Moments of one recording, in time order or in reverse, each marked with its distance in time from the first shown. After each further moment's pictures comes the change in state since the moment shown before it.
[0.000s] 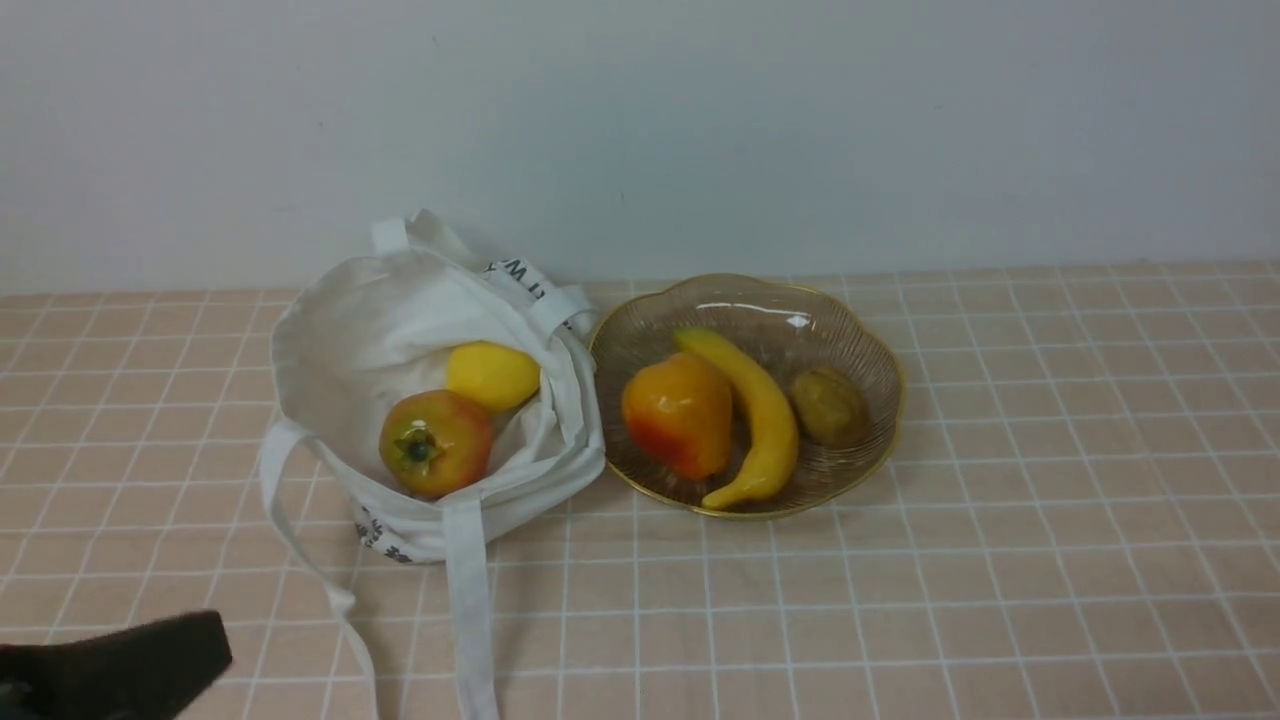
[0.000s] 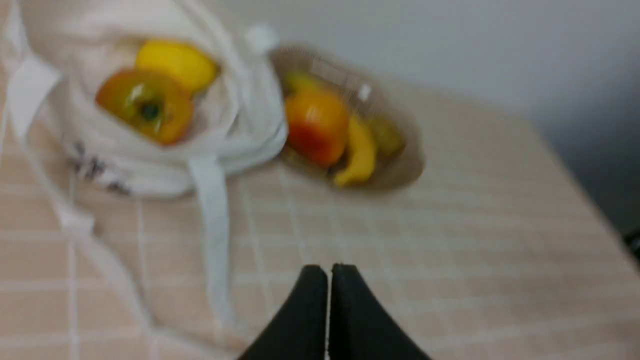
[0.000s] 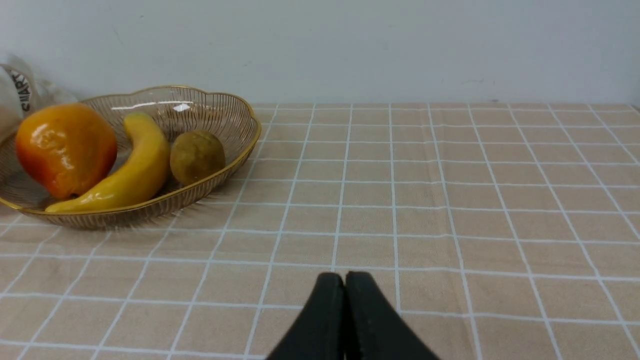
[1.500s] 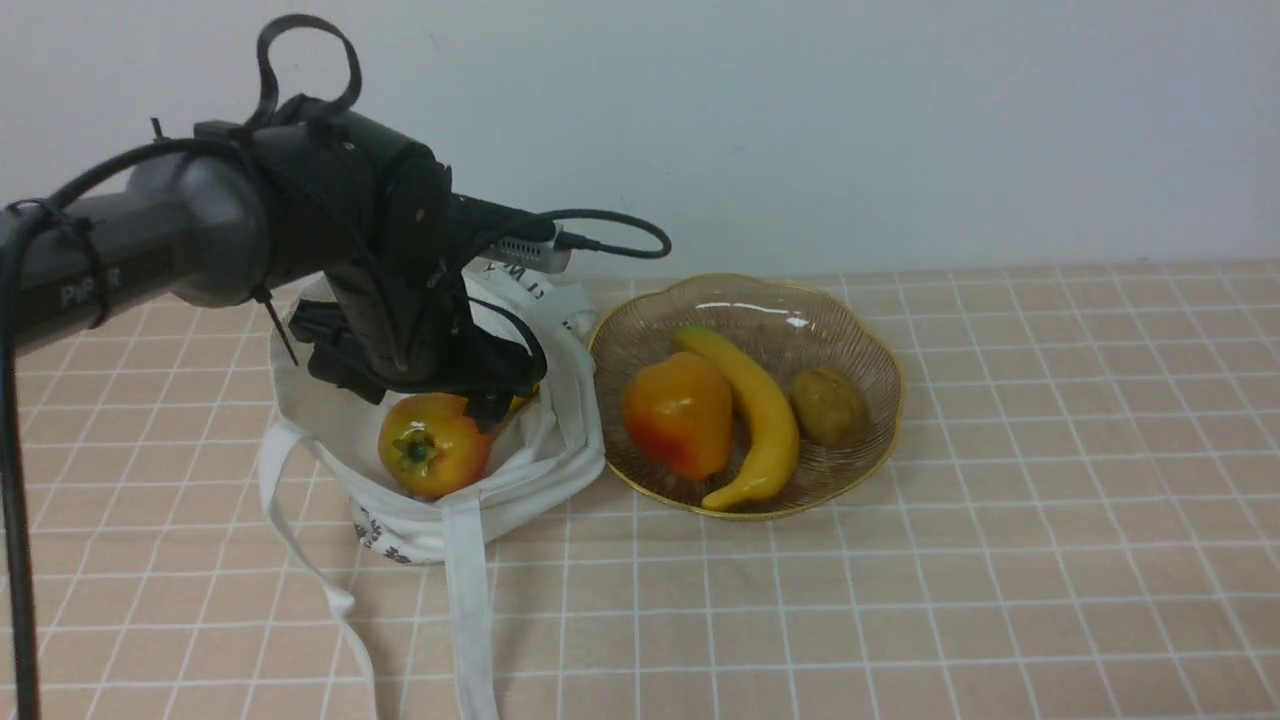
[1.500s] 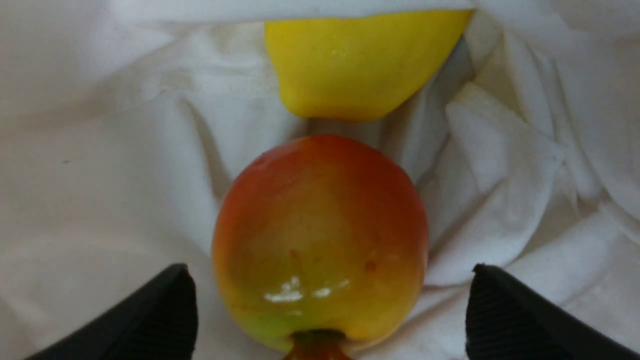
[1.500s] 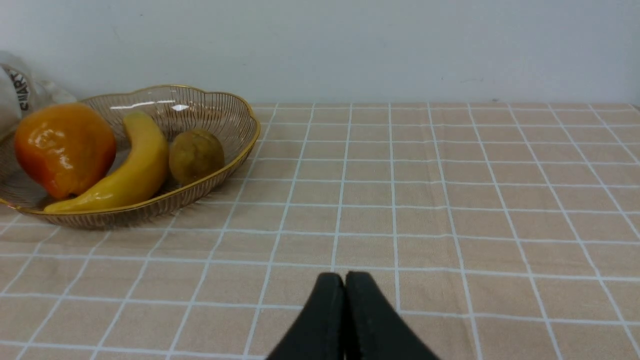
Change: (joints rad) right arm 0.000 0.000 0.000 0.000 0.000 0.000; left arm -0.280 1.411 -0.921 0.744 -0.003 -0.328
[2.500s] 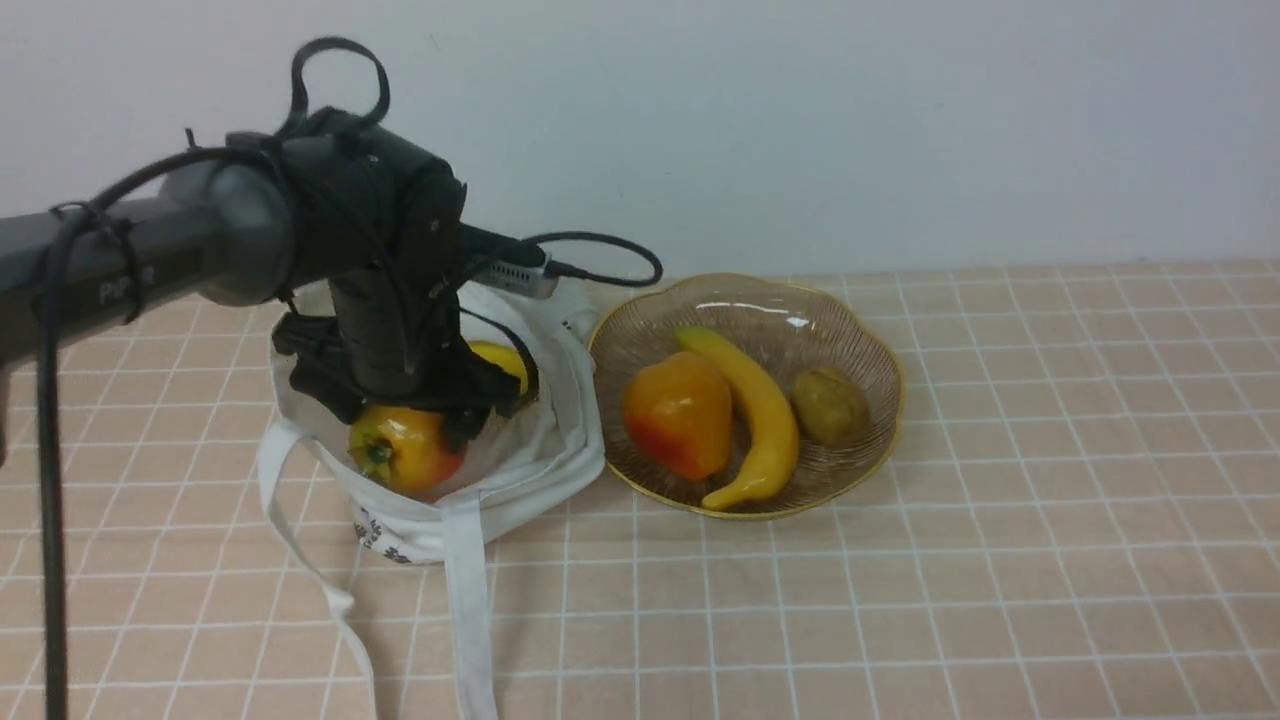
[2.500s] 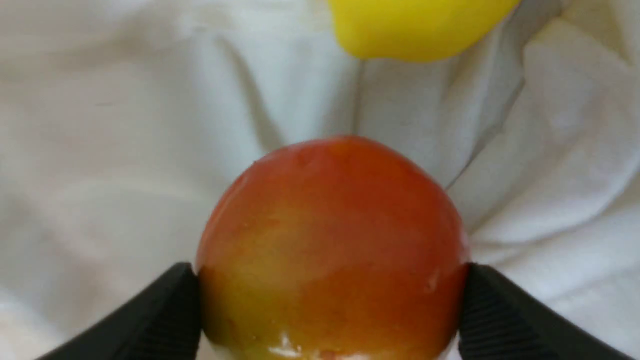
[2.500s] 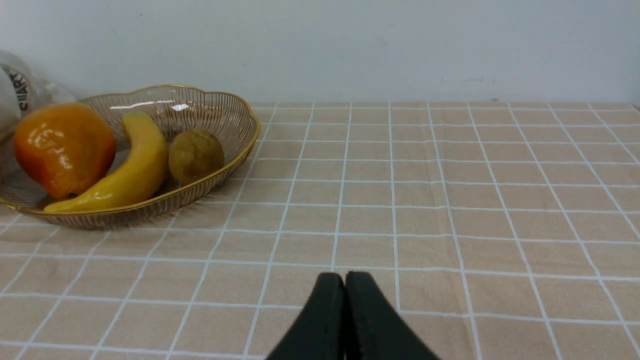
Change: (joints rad) right arm 0.000 0.000 0.000 0.000 0.000 0.000; left arm -0.001 -0.011 -0.051 0.064 0.165 -0.033
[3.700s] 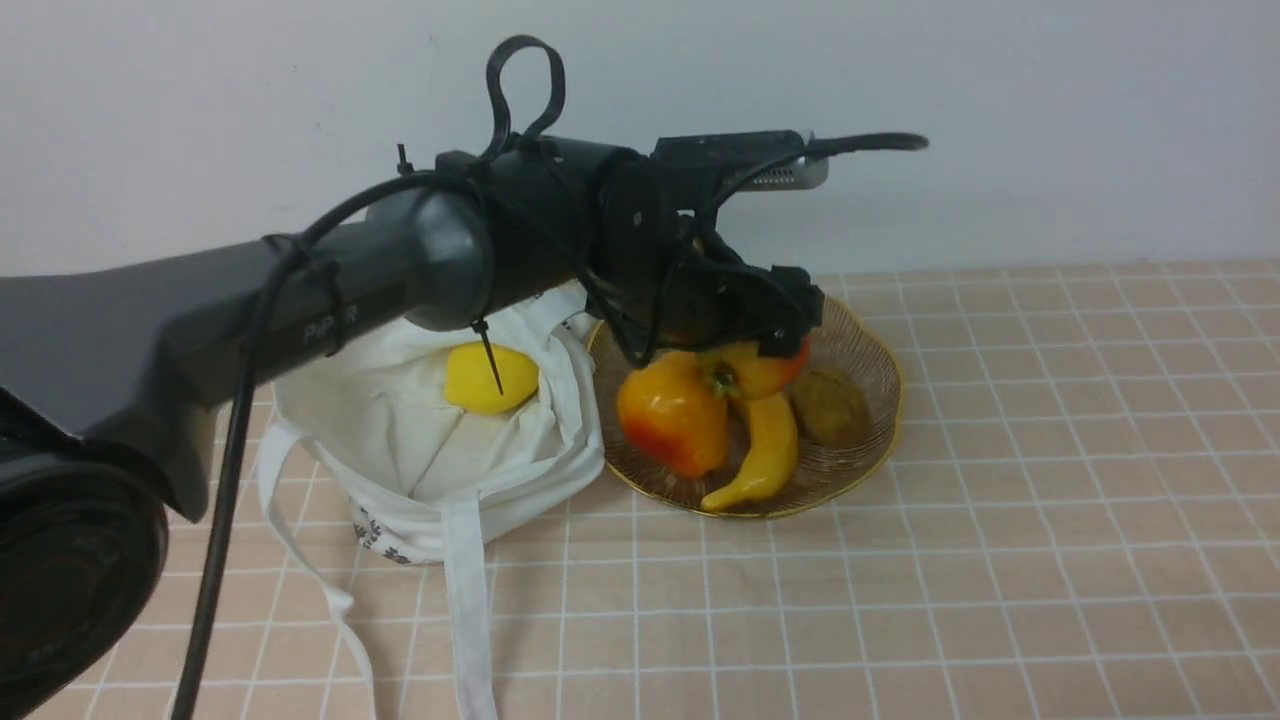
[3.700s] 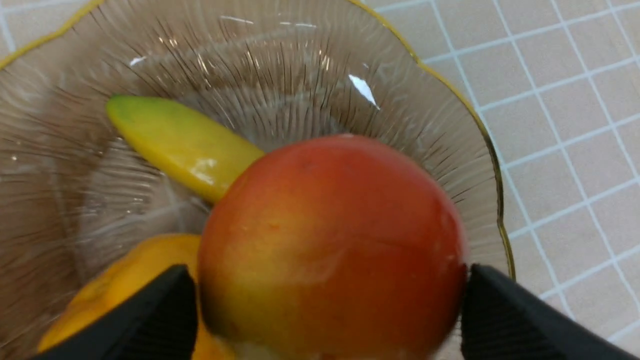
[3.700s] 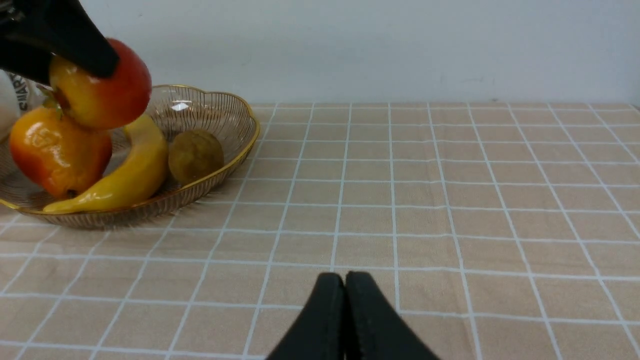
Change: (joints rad) right arm 0.000 0.000 0.000 0.000 0.000 0.000; left arm -0.221 0.141 -0.164 -0.449 -0.492 0.076
